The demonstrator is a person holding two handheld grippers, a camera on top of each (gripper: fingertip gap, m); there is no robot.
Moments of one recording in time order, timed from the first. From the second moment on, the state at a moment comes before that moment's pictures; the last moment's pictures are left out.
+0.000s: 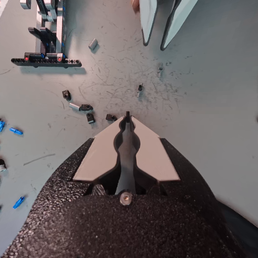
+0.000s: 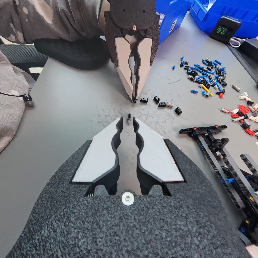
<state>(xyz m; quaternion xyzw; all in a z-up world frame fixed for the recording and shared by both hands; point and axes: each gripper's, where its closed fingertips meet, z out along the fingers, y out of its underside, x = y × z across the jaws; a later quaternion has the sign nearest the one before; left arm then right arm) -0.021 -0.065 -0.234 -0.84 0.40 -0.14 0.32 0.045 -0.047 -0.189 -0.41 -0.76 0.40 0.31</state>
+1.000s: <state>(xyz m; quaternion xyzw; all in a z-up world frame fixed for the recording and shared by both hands) 0.046 -0.083 -0.139 -0.70 0.30 -0.51 0.39 0.041 -0.080 -0.136 -0.27 -0.74 0.41 0.46</state>
